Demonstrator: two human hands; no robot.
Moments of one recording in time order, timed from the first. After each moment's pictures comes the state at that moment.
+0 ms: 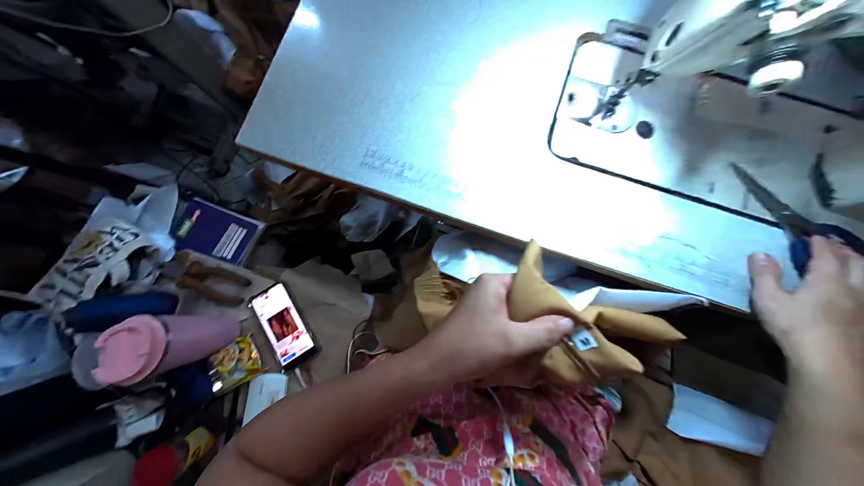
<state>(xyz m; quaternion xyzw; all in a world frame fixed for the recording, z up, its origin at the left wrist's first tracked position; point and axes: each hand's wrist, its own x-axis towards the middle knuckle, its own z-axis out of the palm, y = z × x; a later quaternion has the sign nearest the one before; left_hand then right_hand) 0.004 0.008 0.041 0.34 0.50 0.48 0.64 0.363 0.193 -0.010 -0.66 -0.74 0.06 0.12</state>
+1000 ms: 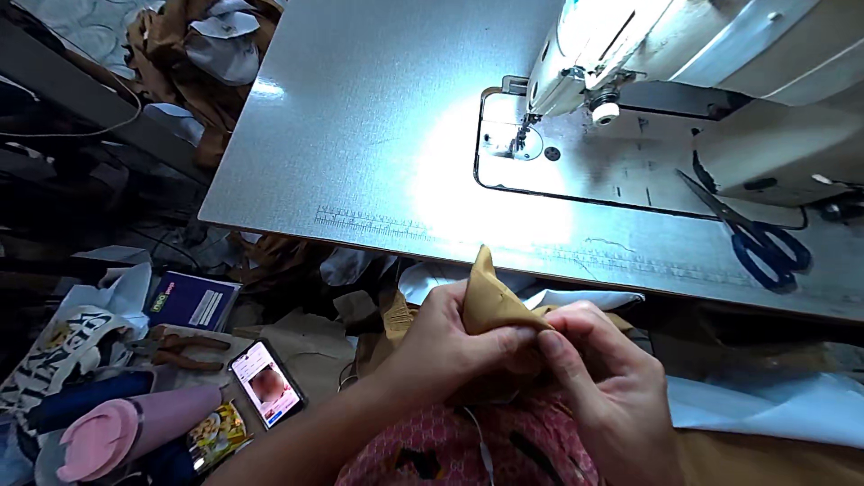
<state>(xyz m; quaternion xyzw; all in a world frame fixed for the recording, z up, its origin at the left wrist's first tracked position) 0.008 0.014 0.062 0.40 0.45 0.54 0.59 0.178 0.030 0.055 -0.40 -0.67 0.42 0.45</state>
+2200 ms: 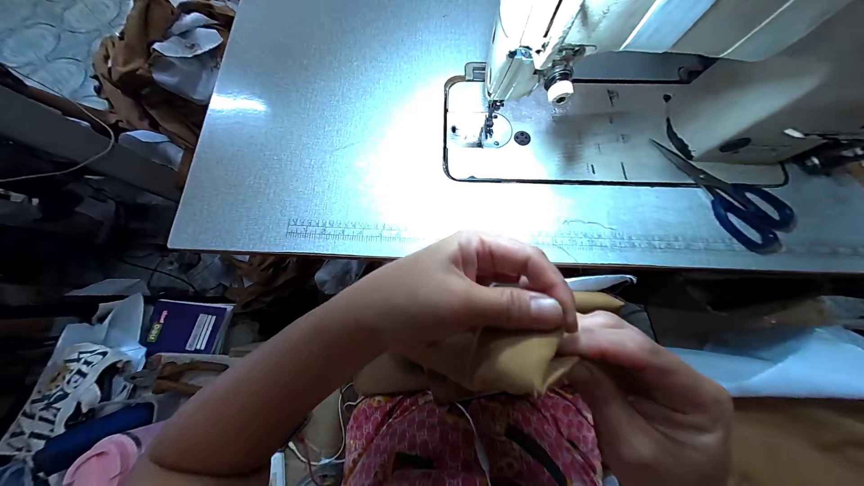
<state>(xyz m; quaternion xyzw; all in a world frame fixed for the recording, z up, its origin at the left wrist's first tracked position) -0.009 0.076 0.101 0.52 0.24 0.34 0.75 0.199 0.032 0.063 -0.29 -0.68 0.43 0.52</state>
